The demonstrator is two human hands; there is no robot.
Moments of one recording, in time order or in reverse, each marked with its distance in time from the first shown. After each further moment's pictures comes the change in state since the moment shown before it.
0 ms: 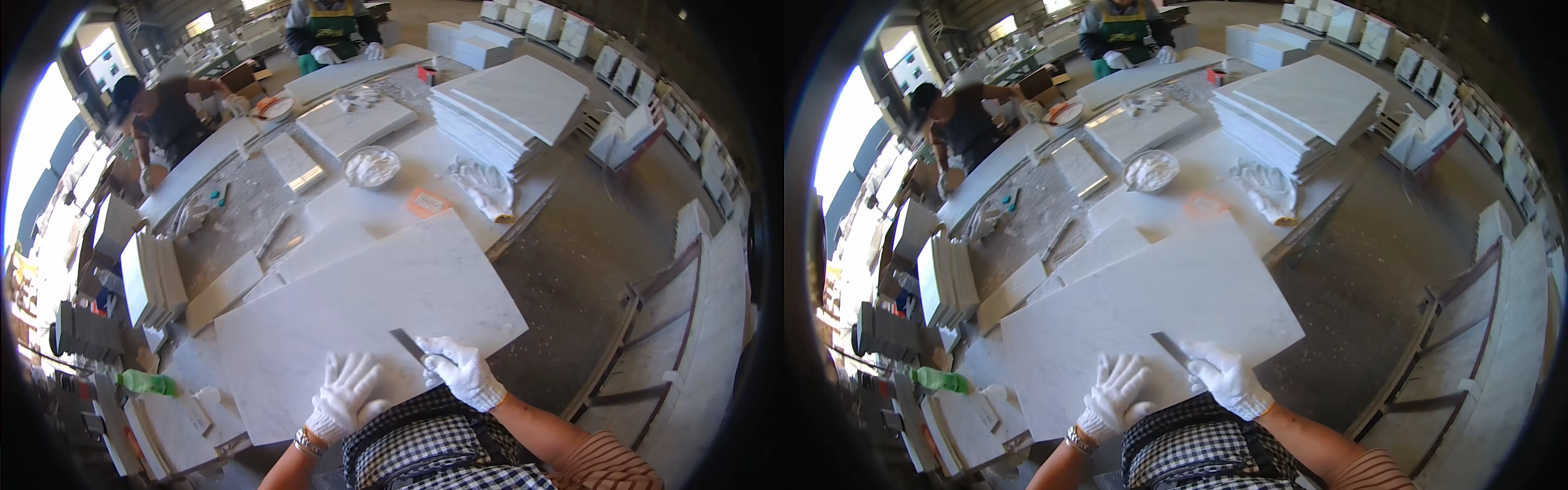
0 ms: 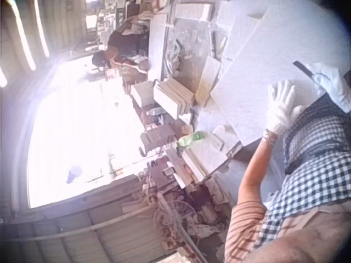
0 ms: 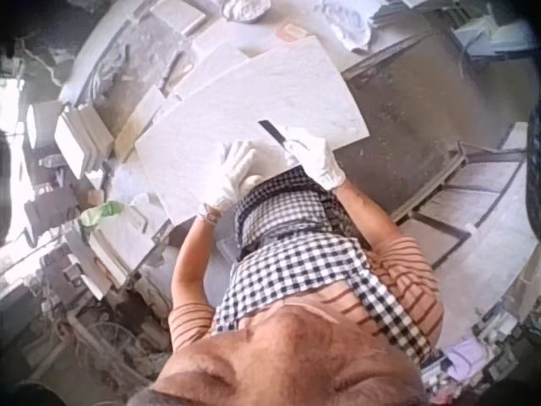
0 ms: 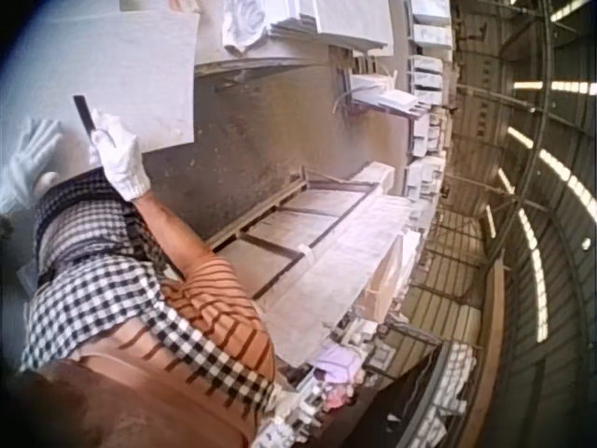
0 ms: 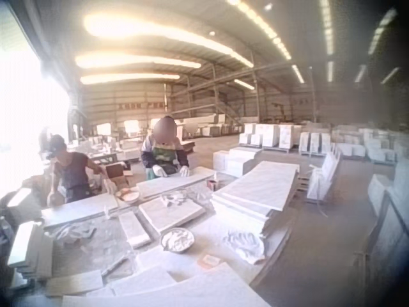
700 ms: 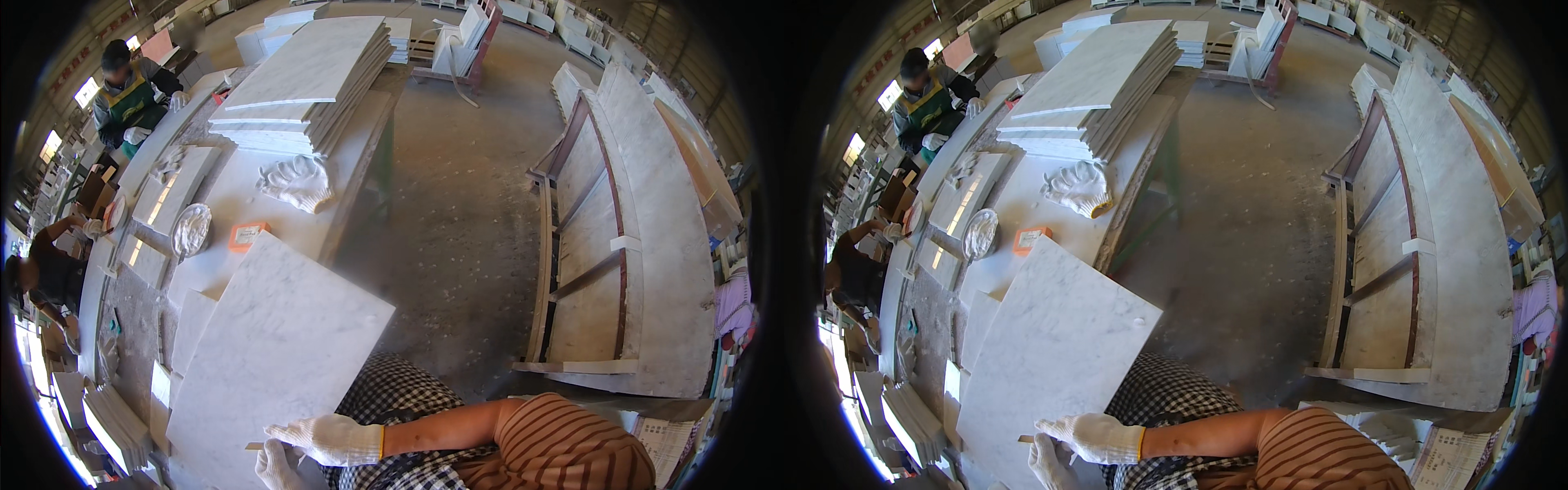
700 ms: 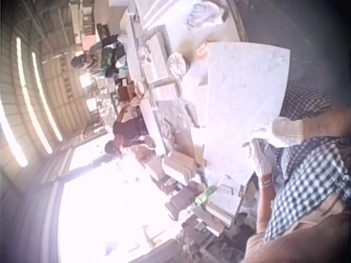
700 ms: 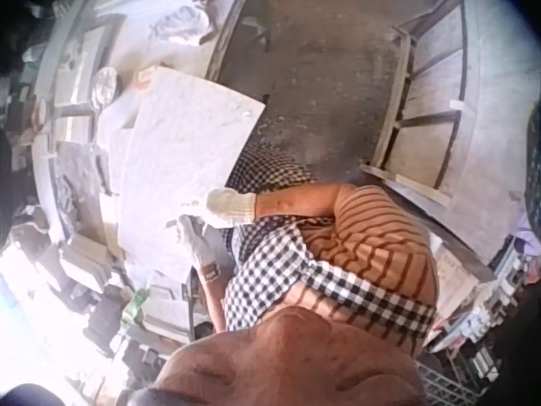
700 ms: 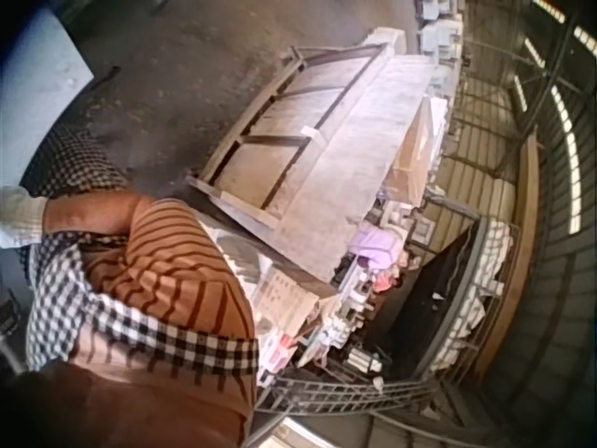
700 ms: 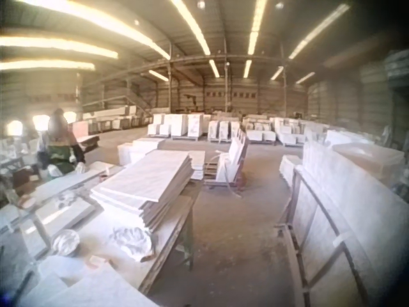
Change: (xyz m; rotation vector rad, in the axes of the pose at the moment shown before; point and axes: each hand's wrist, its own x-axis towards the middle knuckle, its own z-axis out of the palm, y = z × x) left_hand -0.016 0.059 0.007 -0.875 0.364 -0.980; right_hand -0.004 0.032 0.068 -0.785 -0.406 -0.415
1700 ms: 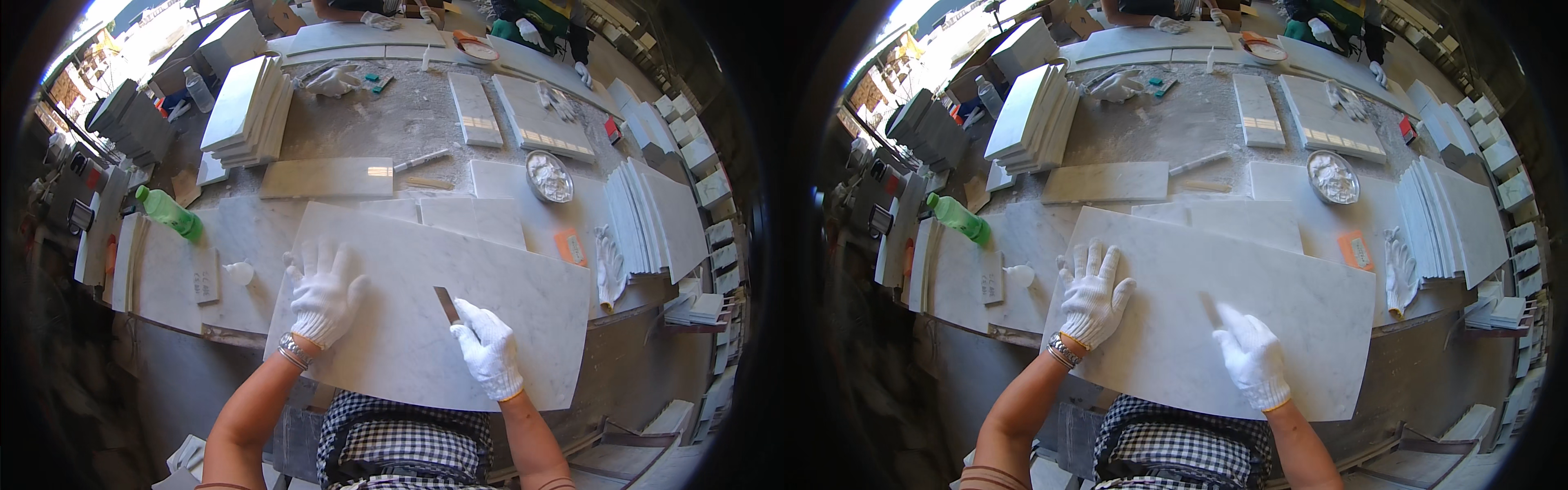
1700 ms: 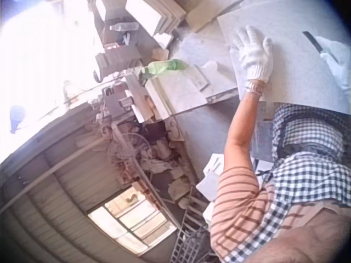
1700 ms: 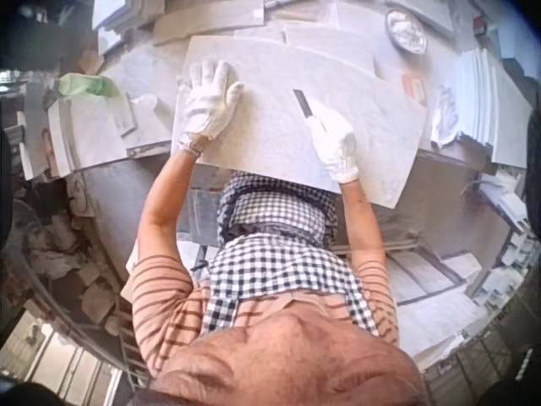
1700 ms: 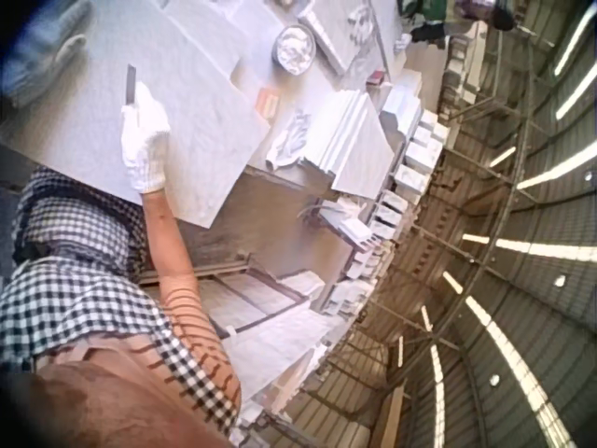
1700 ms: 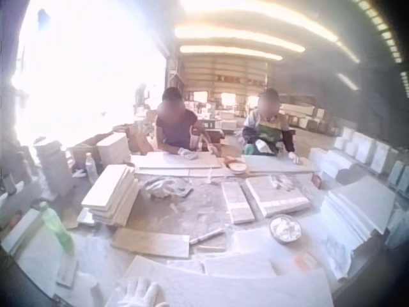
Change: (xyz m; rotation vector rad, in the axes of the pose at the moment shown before) left_hand 0.104 -0.020 -0.104 0.960 0.467 0.246; right_hand 0.107 0.009 -0.053 -0.184 0.249 -0.151
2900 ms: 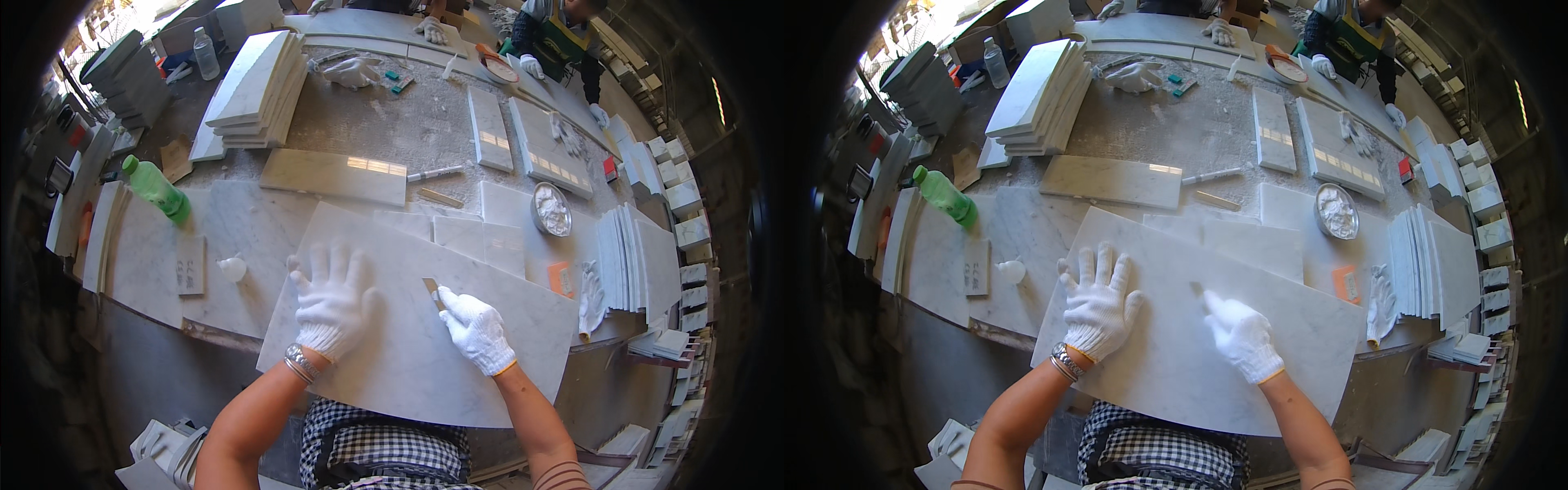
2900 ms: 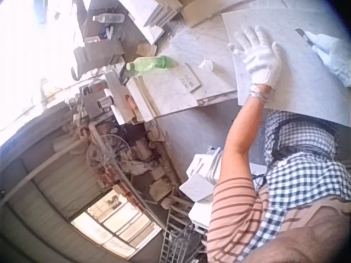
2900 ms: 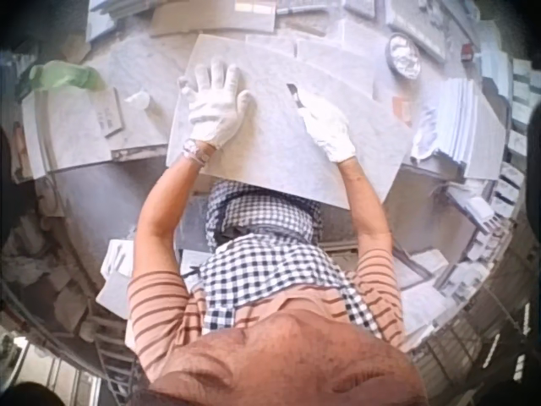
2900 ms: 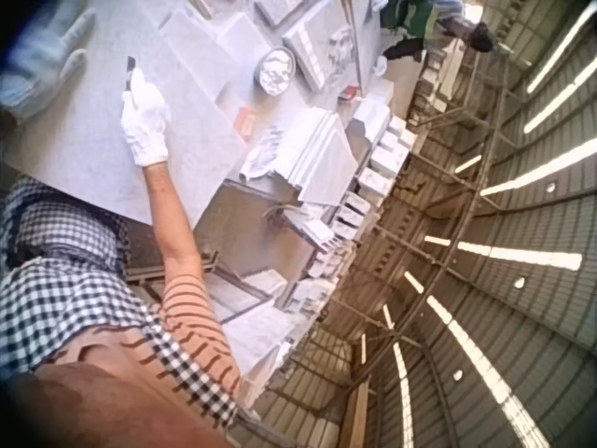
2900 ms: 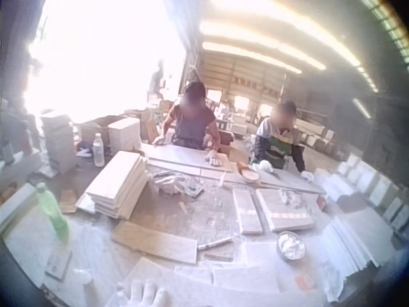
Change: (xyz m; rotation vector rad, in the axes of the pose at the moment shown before) left_hand 0.007 0.002 0.000 -0.016 -0.050 -0.067; right_hand 0.072 0.012 0.019 -0.234 -0.339 -0.140
